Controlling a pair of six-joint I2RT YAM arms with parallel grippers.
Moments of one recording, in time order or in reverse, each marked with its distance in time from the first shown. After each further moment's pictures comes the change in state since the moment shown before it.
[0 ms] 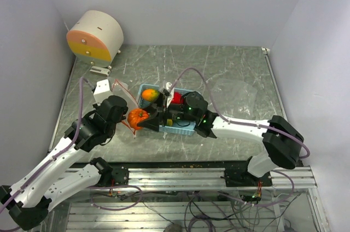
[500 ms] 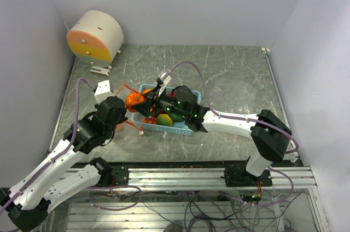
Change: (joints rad) left arm 0.000 -0.025 -0.020 0.042 0.079 0.000; right arm 0.001 0.136 0.130 -0.063 0.291 0.006
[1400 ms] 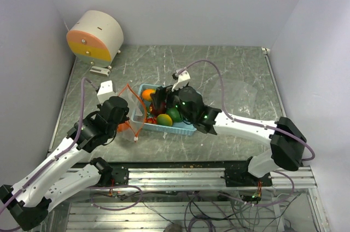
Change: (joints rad) left arm 0.000 0.020 -0.025 0.029 0.006 0.000; right arm 0.014 -0.182 -0.048 -0.257 0.508 -0.017
